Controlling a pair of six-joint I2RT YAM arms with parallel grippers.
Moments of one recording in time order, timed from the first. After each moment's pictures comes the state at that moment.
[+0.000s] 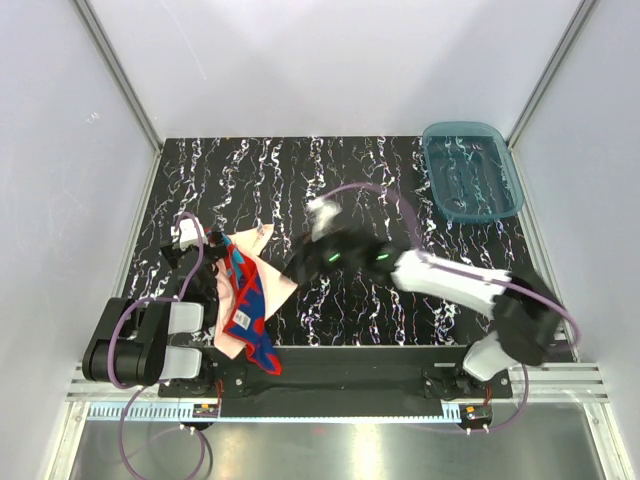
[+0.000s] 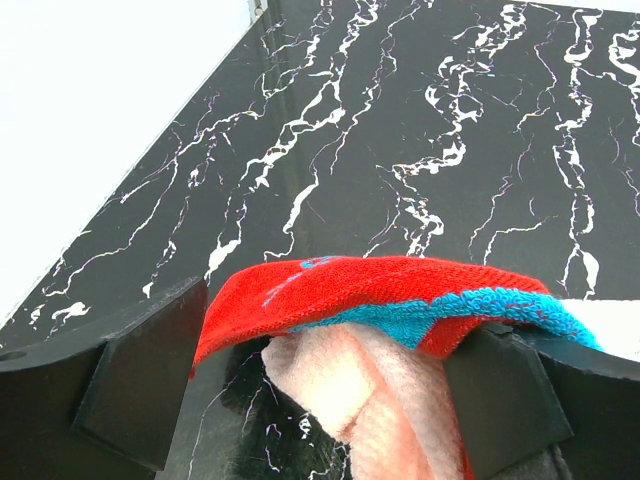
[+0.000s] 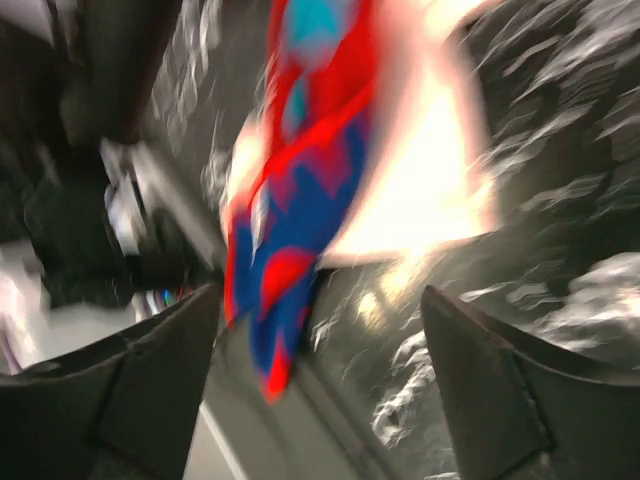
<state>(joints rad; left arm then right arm) -0.08 1.33 0.15 1.07 -0.42 0.00 0.83 1.49 0.99 0.05 -0.25 0.61</state>
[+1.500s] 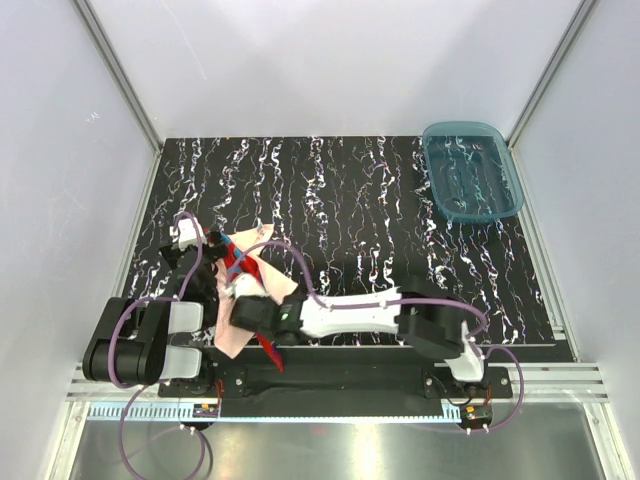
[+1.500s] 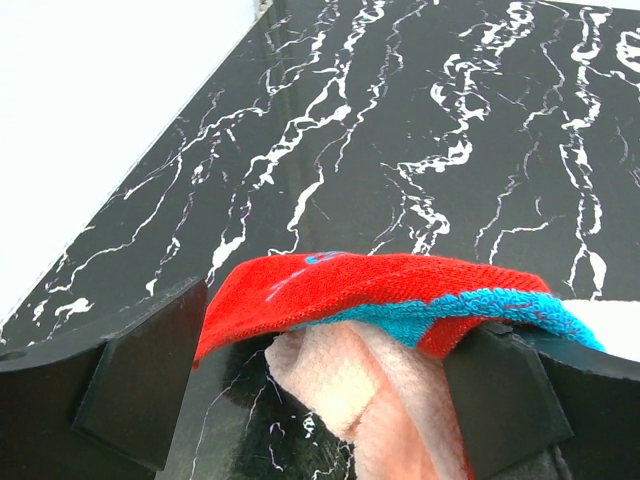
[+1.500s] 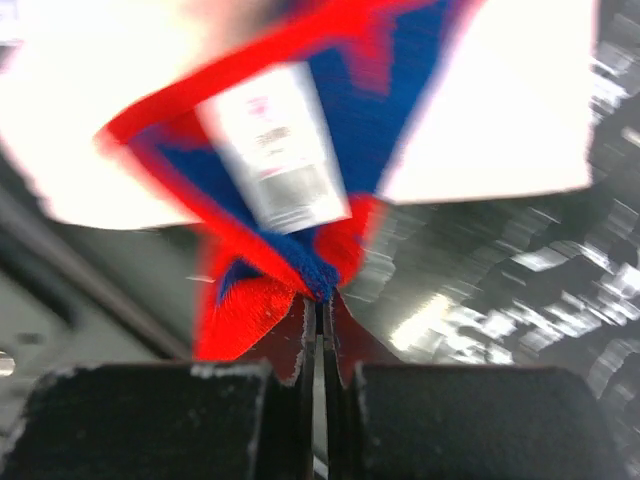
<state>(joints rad) -0.08 1.34 0.15 1.07 -0.42 0.00 1.40 2.05 1.54 -0.50 0.41 0.43</state>
